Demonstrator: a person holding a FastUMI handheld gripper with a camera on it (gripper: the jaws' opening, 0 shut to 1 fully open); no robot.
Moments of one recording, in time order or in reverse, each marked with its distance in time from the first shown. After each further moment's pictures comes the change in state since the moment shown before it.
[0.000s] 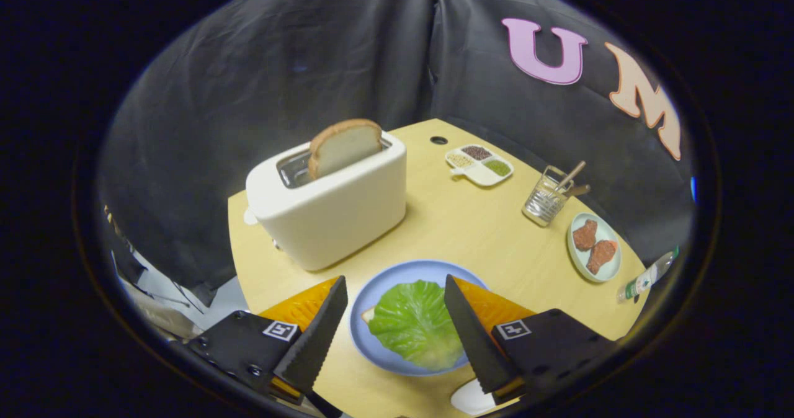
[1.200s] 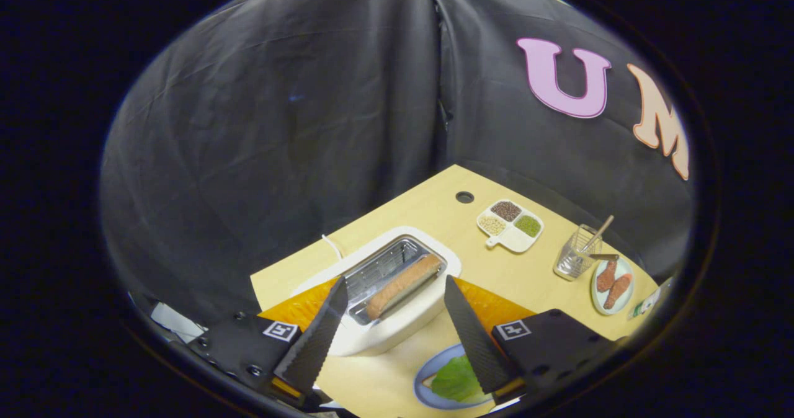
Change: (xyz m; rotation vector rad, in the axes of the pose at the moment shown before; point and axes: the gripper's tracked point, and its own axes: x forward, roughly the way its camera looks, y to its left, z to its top) arm 0.043 0.067 0.147 0.094 -0.103 0.019
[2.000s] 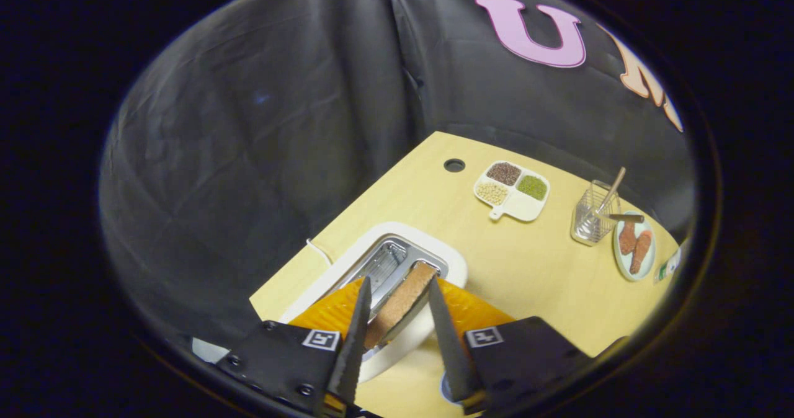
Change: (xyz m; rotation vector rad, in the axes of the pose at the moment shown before) arm 0.055 -0.008 -0.014 0.192 0.127 -0.032
